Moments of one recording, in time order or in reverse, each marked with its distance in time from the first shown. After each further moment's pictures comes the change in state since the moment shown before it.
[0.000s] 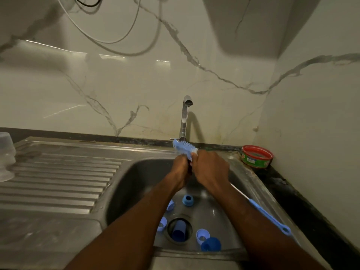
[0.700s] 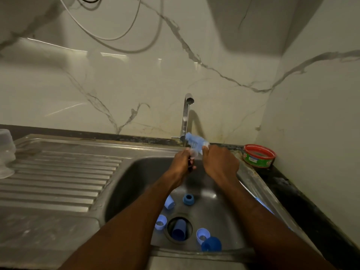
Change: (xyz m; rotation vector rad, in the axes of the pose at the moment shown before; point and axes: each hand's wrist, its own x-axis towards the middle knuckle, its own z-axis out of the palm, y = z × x) left_hand 0.009 0.003 -0.005 0.082 -0.021 0.116; right_hand 0.015 0.019 -0.006 -0.037 0.115 0.091
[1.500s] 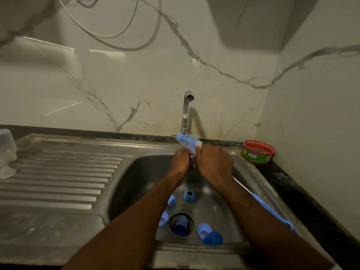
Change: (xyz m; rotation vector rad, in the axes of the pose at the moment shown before) left_hand -0.010 -0.003 0.003 0.139 0.109 0.043; right_hand -0.012 -0.014 0.007 0.010 -0.056 -0.029
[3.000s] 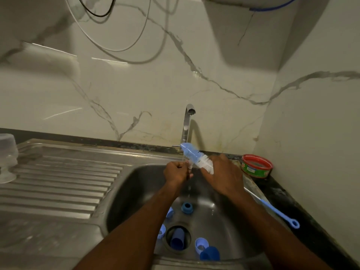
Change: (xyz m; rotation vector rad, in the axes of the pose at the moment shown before) left_hand -0.003 -0.001 -0.008 -0.027 0.190 0.049; right_hand 0.011 0.040 0.001 0.100 -0.002 -0.144
